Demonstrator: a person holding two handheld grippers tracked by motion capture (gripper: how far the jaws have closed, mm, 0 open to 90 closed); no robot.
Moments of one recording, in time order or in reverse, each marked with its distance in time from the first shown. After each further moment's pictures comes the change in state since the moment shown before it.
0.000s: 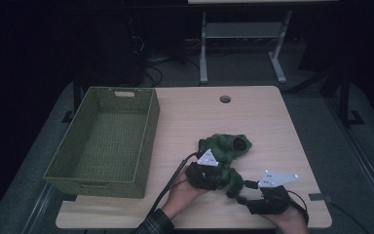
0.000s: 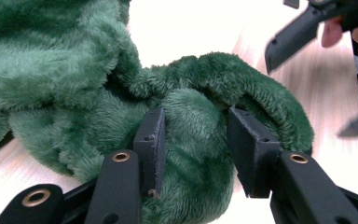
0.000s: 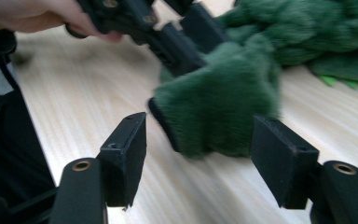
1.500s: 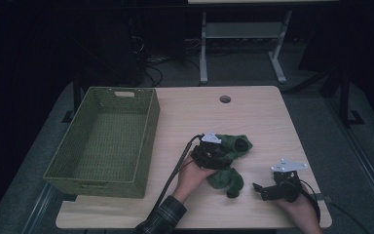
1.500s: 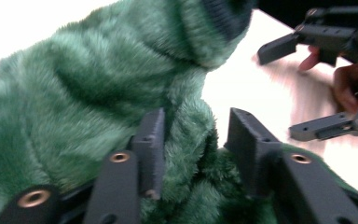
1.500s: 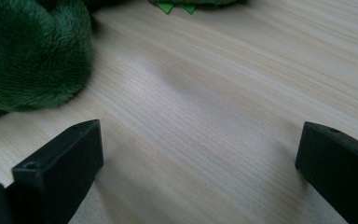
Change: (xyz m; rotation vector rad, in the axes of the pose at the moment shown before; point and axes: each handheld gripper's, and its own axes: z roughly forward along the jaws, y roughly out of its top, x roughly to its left) left arm 0.038 0.037 0.008 -0.044 0.030 -0.142; right arm -0.073 -0.028 0.003 0.094 -0.293 0.123
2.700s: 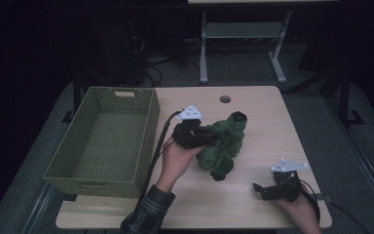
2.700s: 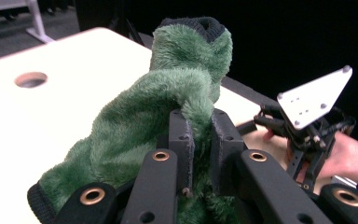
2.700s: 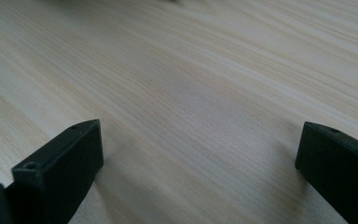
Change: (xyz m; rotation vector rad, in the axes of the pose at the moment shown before) left arm -0.013 0.052 -0.083 -0.186 0.025 0.025; right arm 0.000 0.000 0.000 0.000 0.000 0.003
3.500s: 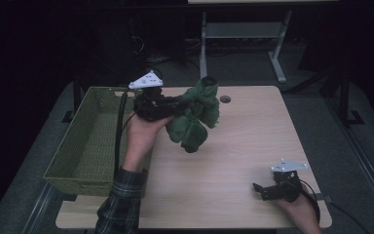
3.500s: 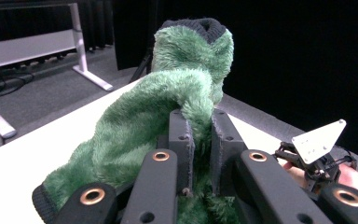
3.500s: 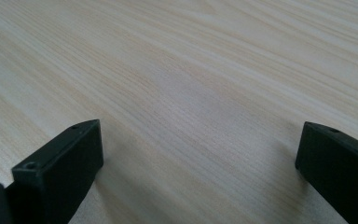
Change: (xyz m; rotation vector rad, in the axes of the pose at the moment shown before) left arm 0.032 0.058 -0.098 -0.125 0.097 0.035; right arm 0.000 0.000 0.000 0.001 0.000 0.002
